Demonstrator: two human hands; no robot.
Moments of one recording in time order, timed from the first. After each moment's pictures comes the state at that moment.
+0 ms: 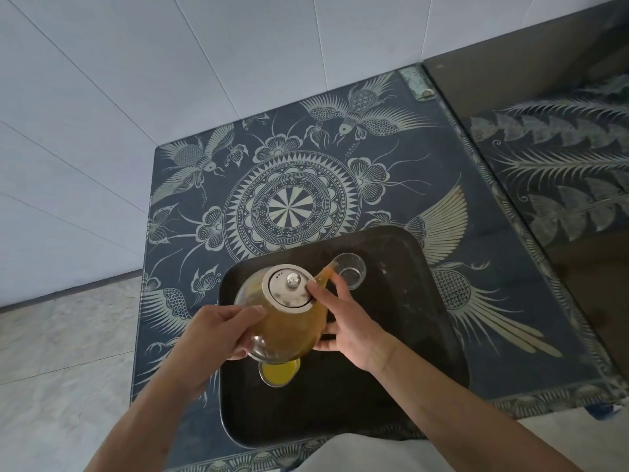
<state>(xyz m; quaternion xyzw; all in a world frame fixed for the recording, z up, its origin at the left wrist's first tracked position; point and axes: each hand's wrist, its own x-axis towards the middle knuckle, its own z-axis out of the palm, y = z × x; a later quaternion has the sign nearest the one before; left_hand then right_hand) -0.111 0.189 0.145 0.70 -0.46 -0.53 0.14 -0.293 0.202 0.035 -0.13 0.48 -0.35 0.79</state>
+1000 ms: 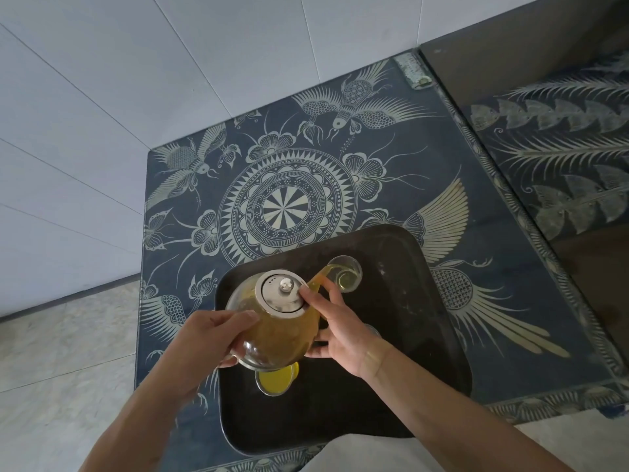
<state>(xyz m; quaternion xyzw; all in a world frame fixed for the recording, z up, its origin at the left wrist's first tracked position) -0.123 0.175 0.152 0.74 -0.44 -0.51 0.10 -0.292 0.196 0.021 -0.10 0.46 -0.35 0.81</state>
